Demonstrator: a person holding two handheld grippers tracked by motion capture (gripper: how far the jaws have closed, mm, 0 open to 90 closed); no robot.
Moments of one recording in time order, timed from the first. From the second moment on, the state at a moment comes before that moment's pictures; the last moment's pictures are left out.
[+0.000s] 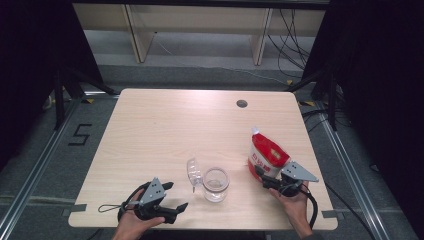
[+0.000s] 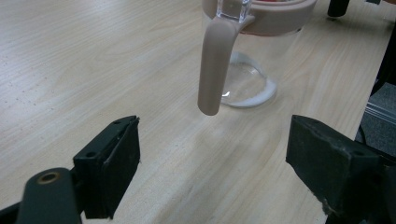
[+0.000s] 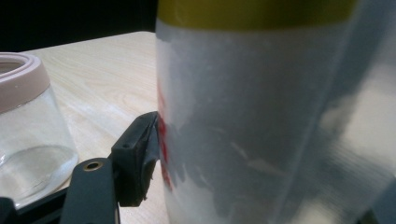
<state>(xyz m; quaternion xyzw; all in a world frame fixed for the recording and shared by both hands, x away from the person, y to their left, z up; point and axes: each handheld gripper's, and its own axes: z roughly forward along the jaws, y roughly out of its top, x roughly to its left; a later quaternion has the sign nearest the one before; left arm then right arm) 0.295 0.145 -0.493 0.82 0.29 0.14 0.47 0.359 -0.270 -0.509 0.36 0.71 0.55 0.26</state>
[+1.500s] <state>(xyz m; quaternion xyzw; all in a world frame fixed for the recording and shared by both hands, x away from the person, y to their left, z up) 0.295 0.143 -0.494 0.82 0.29 0.14 0.47 0.375 -0.266 -0.517 0.33 0.68 0.59 0.27</state>
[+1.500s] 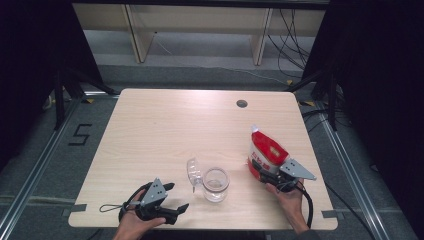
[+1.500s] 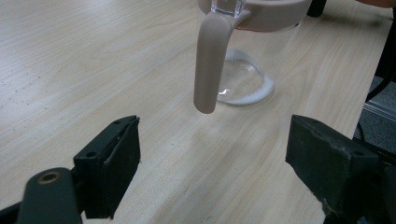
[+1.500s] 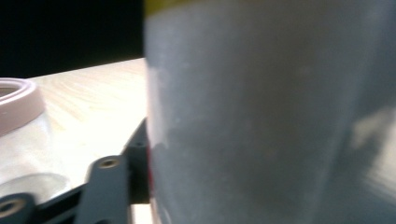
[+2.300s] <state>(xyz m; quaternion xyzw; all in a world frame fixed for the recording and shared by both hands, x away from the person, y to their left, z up) 0.295 0.146 -0.491 0.82 0.29 0.14 0.47 0.333 -0.247 -0.463 0.23 0.77 0.45 0.41</state>
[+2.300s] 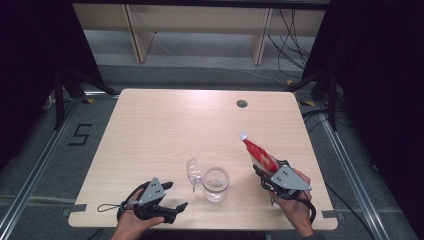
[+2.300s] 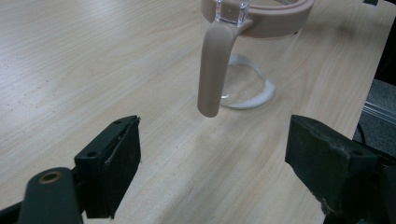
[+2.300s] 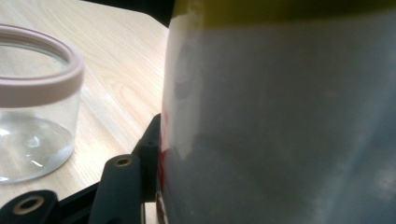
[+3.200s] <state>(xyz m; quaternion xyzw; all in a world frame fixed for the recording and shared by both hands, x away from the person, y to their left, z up) 0.293 0.143 -0.493 0.82 0.31 0.13 0.47 0.287 -0.210 -0.443 0.01 0.83 0.19 0.53</state>
